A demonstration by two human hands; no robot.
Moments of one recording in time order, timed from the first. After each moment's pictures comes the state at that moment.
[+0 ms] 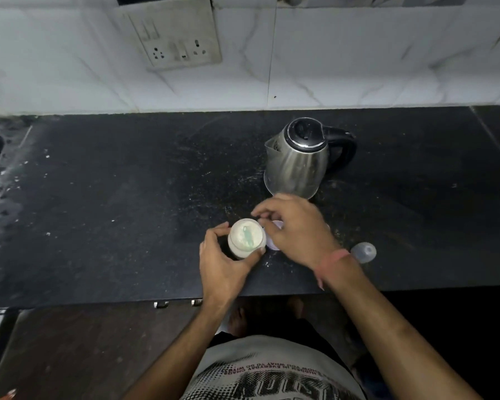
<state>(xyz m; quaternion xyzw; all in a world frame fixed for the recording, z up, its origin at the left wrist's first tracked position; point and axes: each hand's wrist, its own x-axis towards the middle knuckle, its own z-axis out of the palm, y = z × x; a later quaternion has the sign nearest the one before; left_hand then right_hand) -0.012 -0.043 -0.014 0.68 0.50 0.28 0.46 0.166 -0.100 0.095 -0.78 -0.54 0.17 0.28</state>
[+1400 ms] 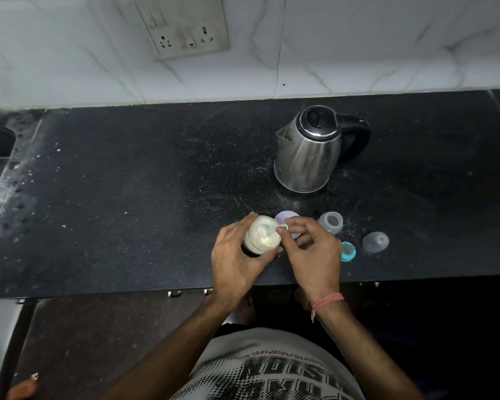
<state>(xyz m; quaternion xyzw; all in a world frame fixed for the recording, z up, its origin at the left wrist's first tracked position) -0.021 -0.040 -0.007 0.79 0.41 0.26 0.38 0.108 -0.140 0.033 -0.82 -0.23 0.14 0.51</state>
